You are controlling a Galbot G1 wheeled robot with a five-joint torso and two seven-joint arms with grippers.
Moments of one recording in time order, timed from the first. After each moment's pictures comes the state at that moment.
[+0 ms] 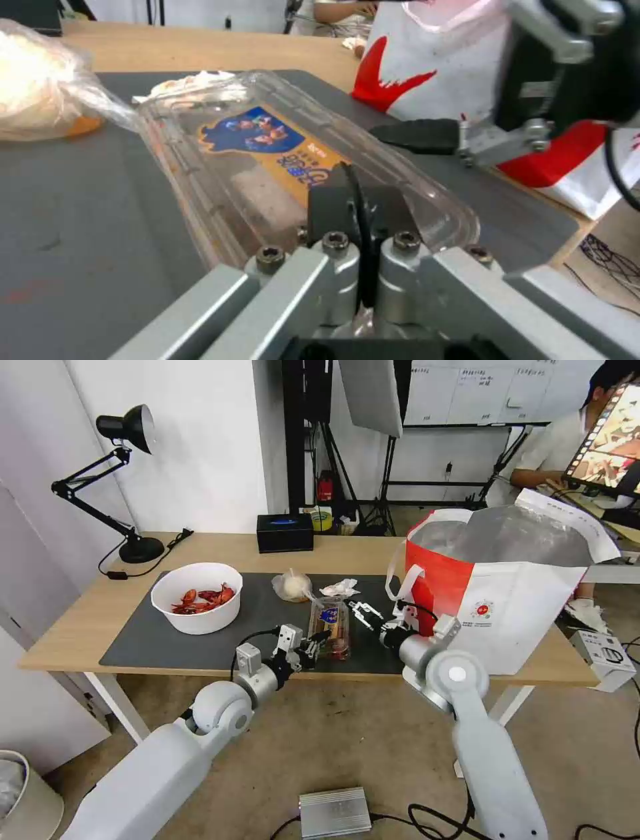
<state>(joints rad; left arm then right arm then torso) 0.85 -0.99 0.08 -1.79 -0.76 0.18 0.08 -0.87 1.41 0.37 1.80 1.35 -0.65 0.47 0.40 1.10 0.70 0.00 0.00</state>
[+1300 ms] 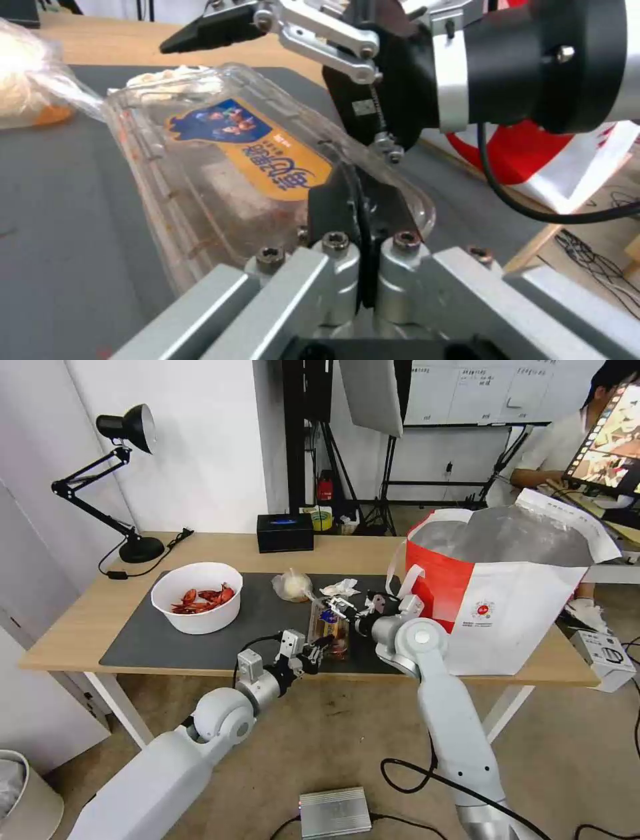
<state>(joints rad) 0.88 -1.00 0.08 -1.81 -0.76 0.18 0.08 -0.72 1.50 0.32 1.60 1.35 -0.72 0.58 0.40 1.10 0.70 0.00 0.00</state>
